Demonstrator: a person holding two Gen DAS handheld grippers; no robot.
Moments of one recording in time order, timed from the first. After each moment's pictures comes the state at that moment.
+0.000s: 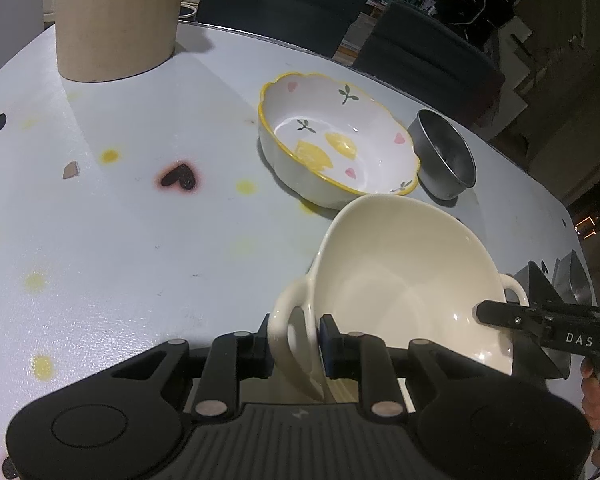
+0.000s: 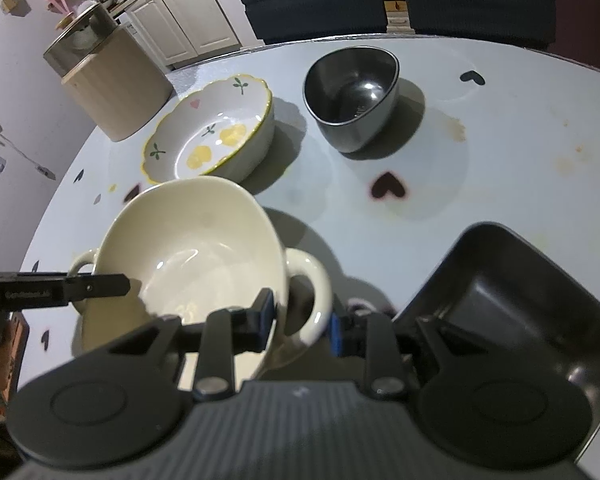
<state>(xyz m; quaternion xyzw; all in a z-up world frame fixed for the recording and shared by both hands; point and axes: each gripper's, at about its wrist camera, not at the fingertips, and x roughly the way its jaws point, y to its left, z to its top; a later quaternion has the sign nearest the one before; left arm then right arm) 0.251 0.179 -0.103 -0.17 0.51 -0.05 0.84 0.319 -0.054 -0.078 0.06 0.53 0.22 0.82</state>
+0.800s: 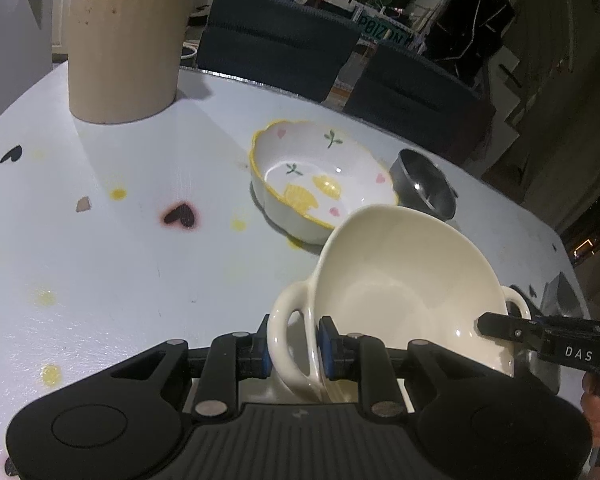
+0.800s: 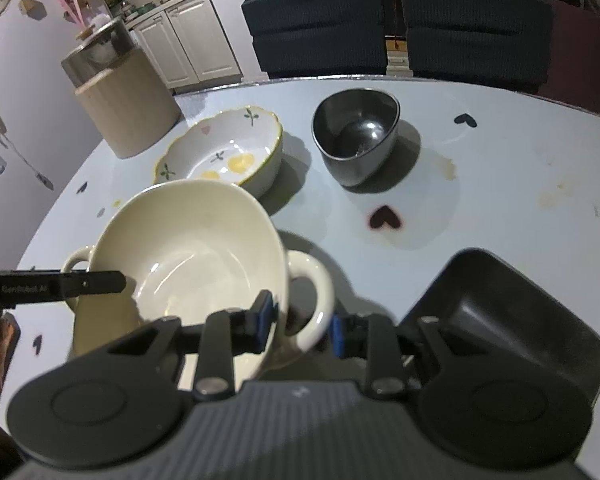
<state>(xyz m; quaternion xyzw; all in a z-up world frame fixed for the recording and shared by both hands) 0.232 0.175 -0.079 -0.17 0.45 -0.04 0.88 0.298 -0.056 -0.057 0.05 0.48 0.21 0.85</state>
